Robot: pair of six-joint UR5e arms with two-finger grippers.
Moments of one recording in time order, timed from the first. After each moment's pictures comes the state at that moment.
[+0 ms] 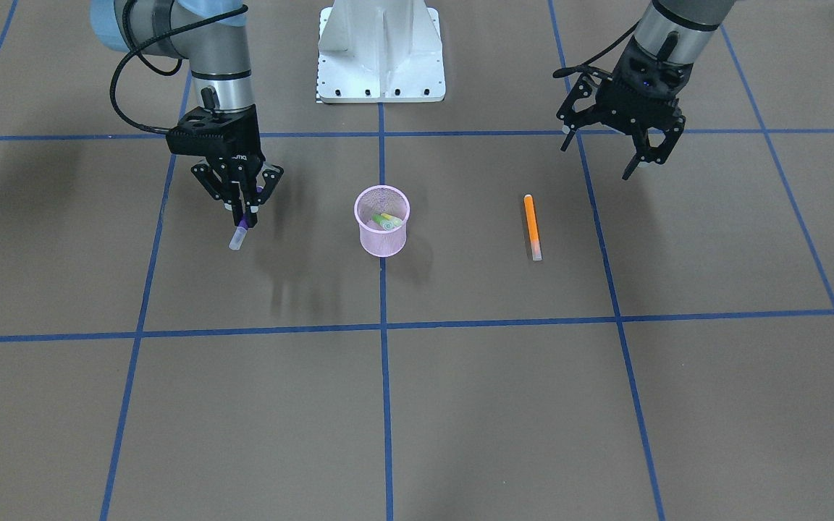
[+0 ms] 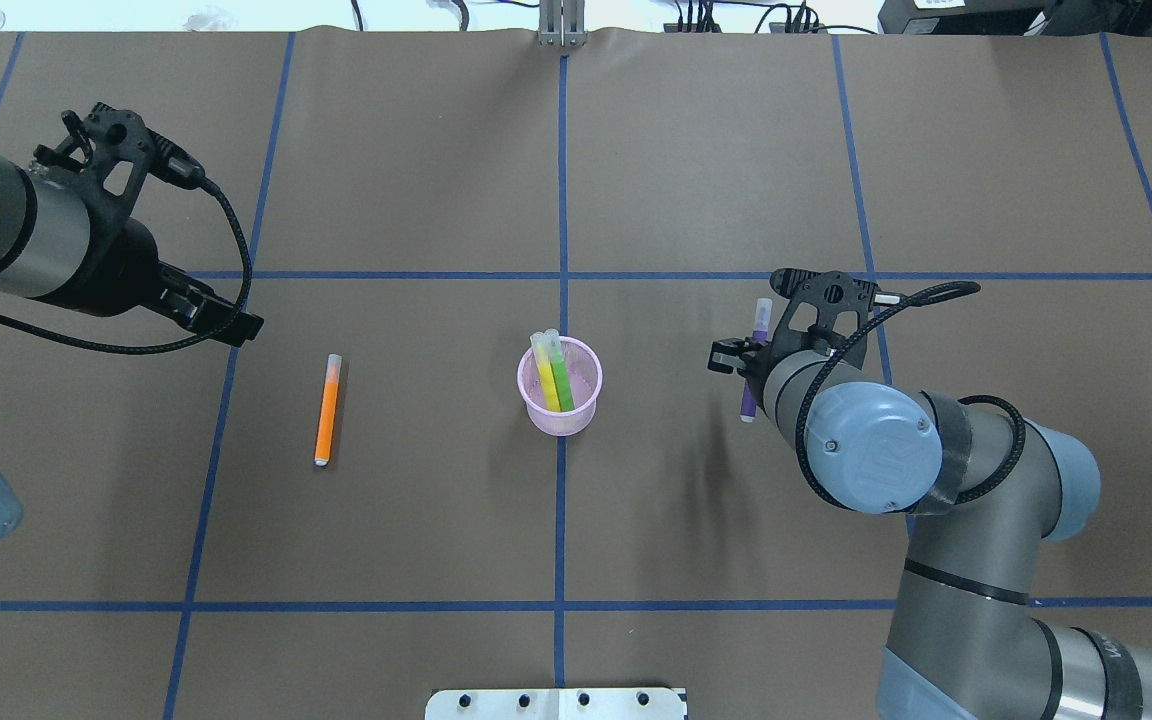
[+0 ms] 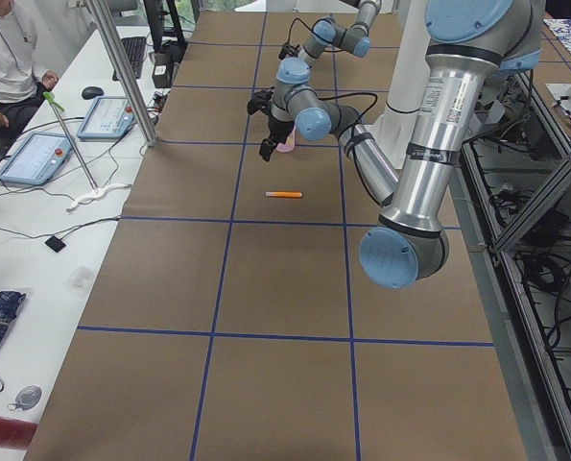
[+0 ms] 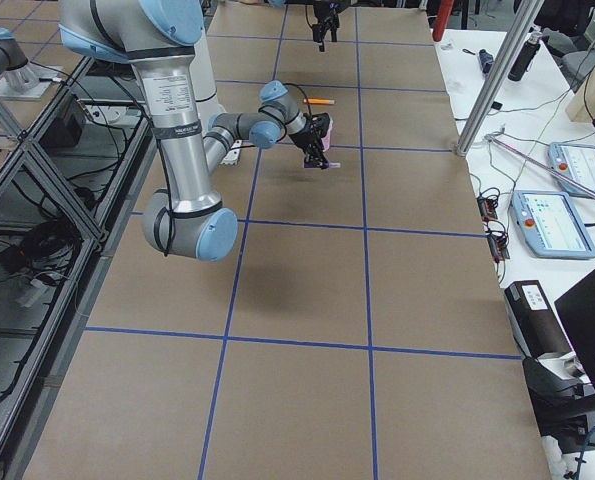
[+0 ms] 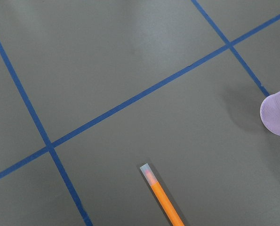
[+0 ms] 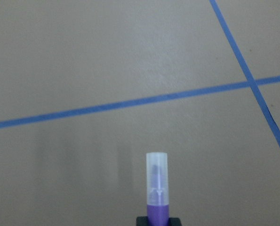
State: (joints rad) left arm -0.81 -1.82 -2.16 -1.63 -2.01 -0.53; right arm 0.39 -1.25 1.98 -1.43 1.22 1.47
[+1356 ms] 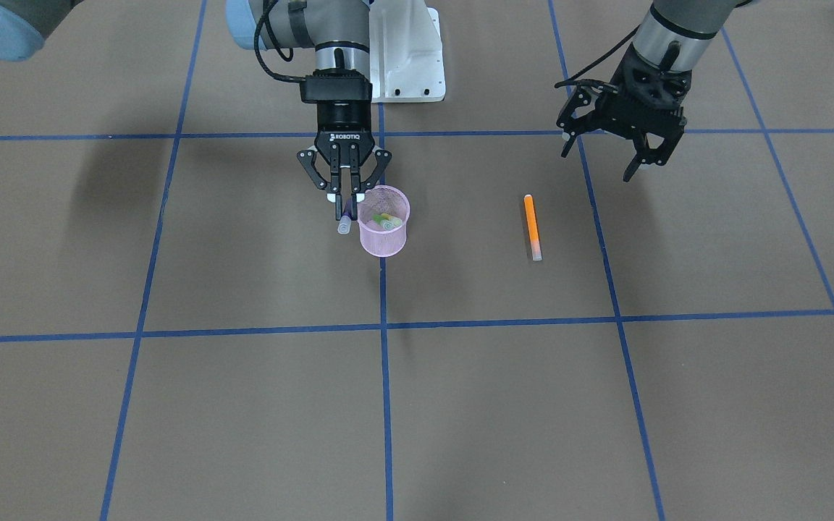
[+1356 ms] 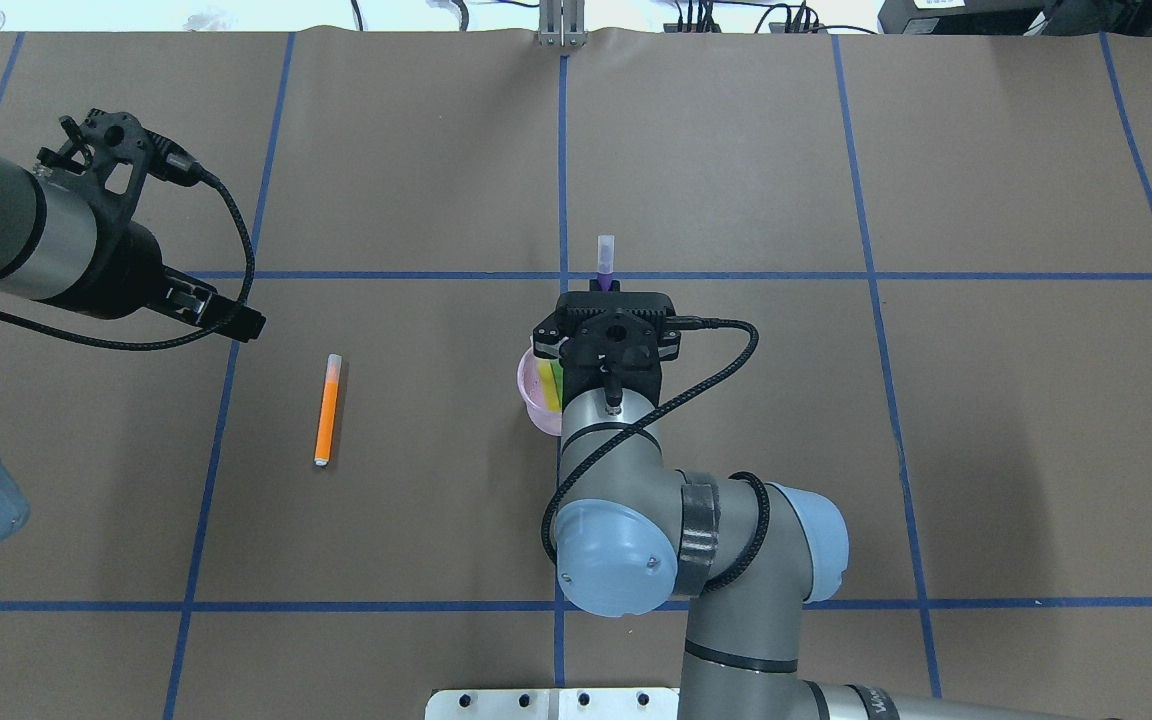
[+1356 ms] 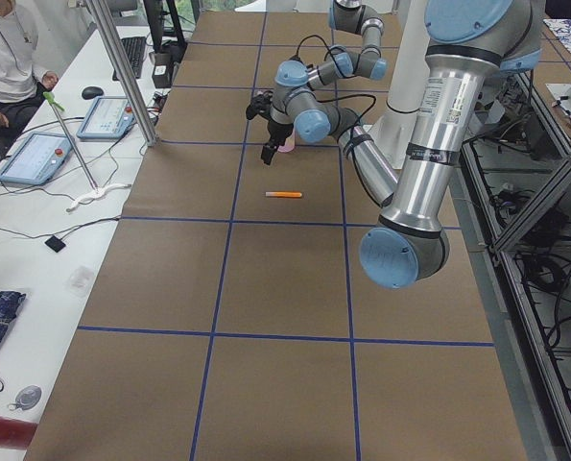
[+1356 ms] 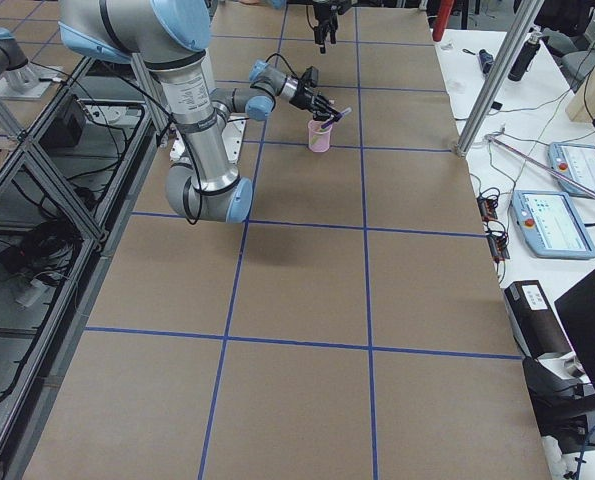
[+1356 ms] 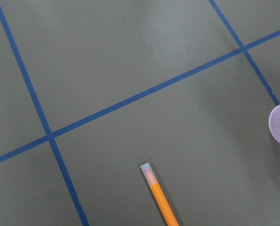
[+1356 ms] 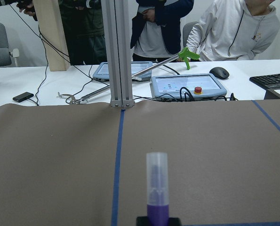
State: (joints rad) left arm -0.80 -1.82 -2.15 -1.63 -2.01 -0.63; right arm 0.23 -0.93 1.74 -1.44 0.69 1.36
